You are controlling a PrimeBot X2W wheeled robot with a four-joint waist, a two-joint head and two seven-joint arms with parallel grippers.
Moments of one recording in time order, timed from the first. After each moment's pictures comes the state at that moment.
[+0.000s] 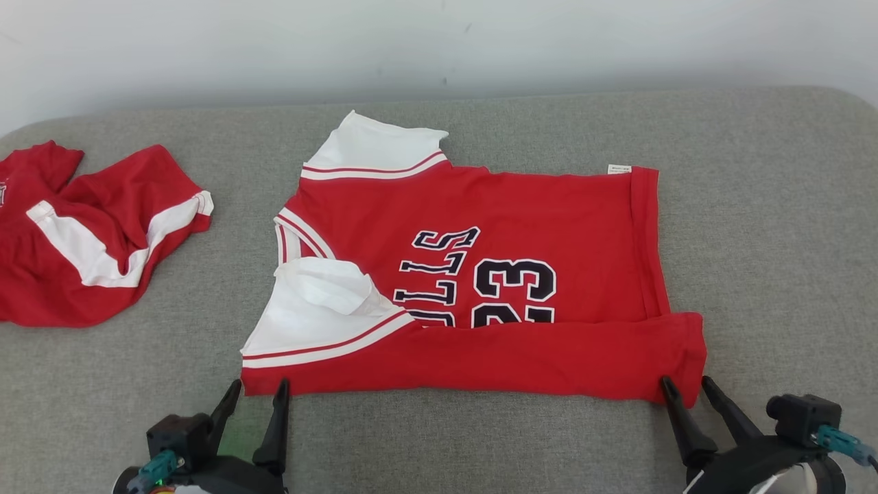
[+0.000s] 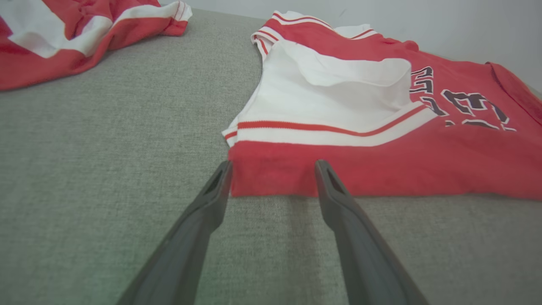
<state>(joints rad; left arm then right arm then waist) -0.24 0.26 -0.35 0.52 -0.55 -0.07 -0.26 -0.15 -0.36 0.33 0.44 0.72 0.13 -0.17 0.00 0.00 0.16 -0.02</state>
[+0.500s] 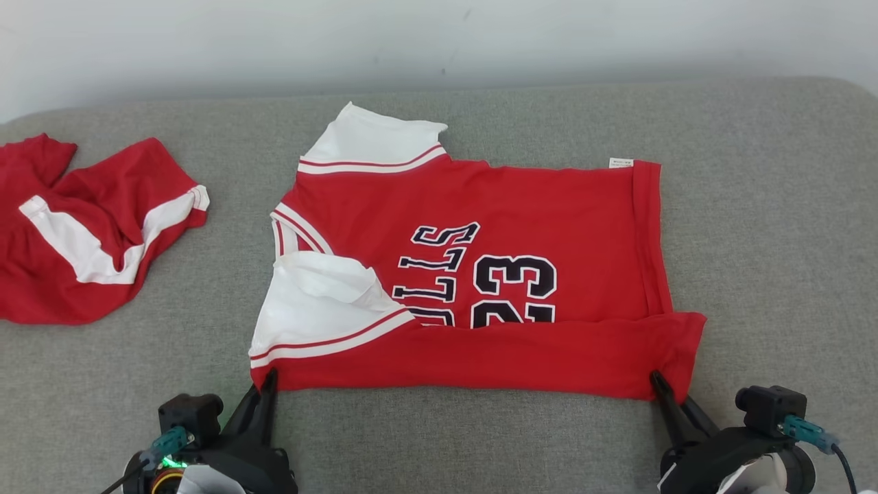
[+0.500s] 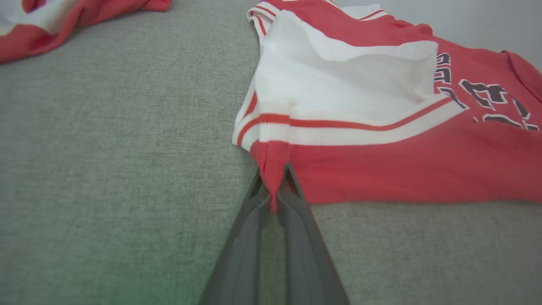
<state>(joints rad) -0.36 0.22 -0.36 0.69 -0.56 -0.10 -0.26 -0.25 -0.31 0.39 0.57 0.71 0.13 -0.20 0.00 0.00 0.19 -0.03</state>
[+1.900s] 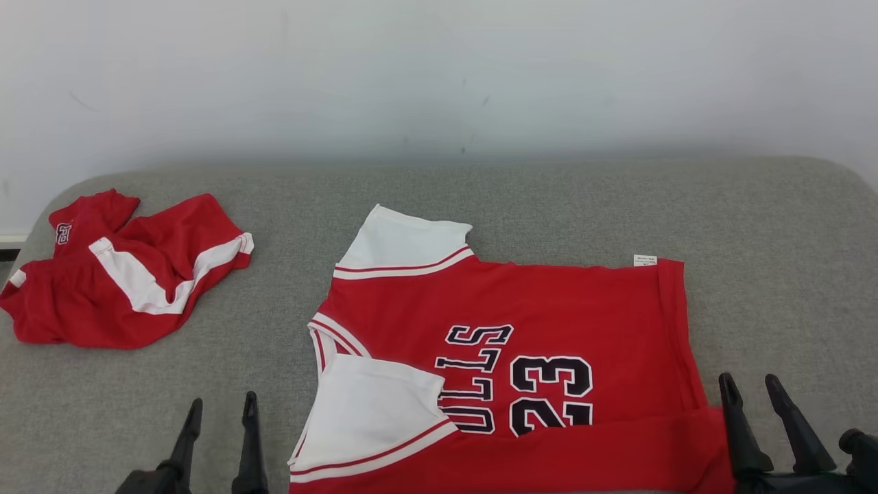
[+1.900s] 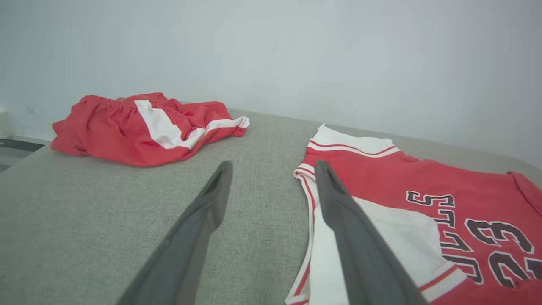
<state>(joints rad) -0.01 0.14 -0.12 0.20 -0.36 0.01 -0.26 0.05 -0.31 0.09 0.17 0.57 0.13 -0.22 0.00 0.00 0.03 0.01</state>
